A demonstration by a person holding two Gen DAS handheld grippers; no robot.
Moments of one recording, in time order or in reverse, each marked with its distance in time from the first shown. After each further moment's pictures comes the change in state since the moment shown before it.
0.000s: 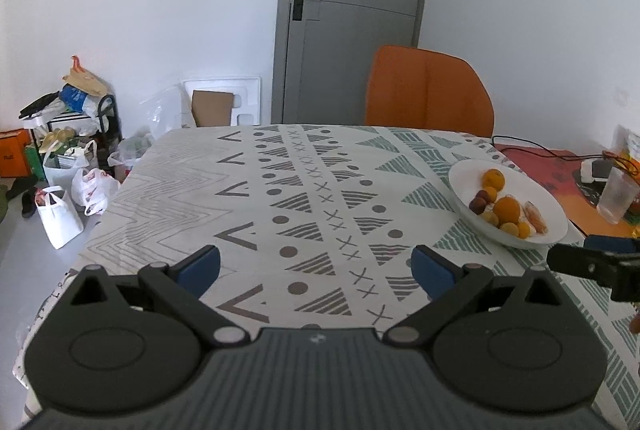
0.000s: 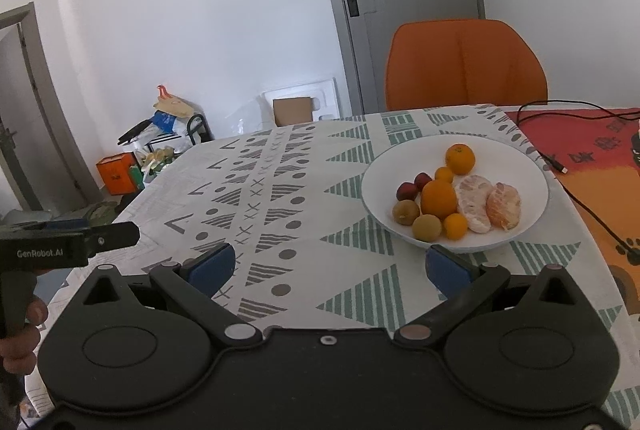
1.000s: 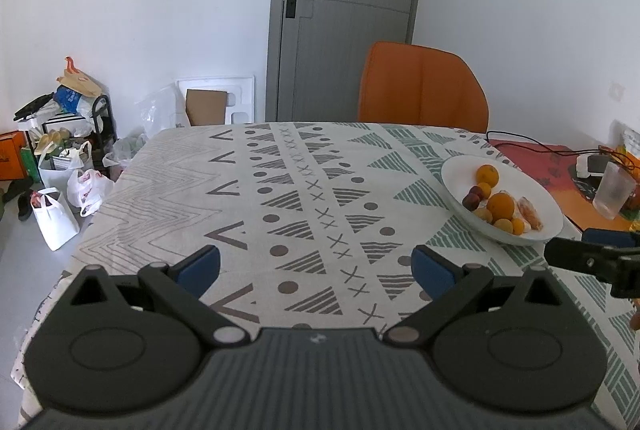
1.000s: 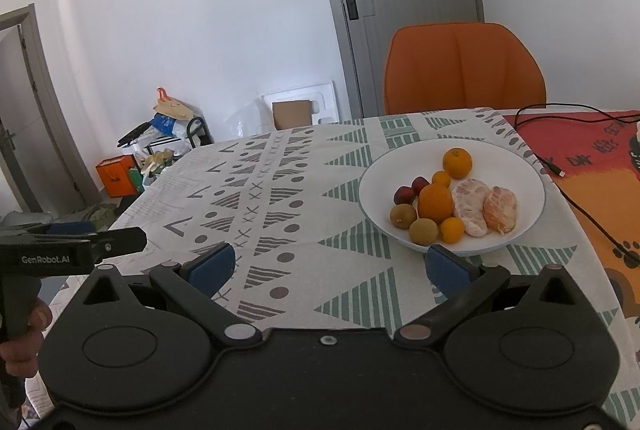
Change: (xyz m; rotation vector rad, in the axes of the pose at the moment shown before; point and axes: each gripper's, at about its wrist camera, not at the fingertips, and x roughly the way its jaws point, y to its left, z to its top) left arm 0.004 -0.005 0.001 0.010 0.010 -0.010; right arm -0.001 0.000 0.002 -0.001 -0.006 0.004
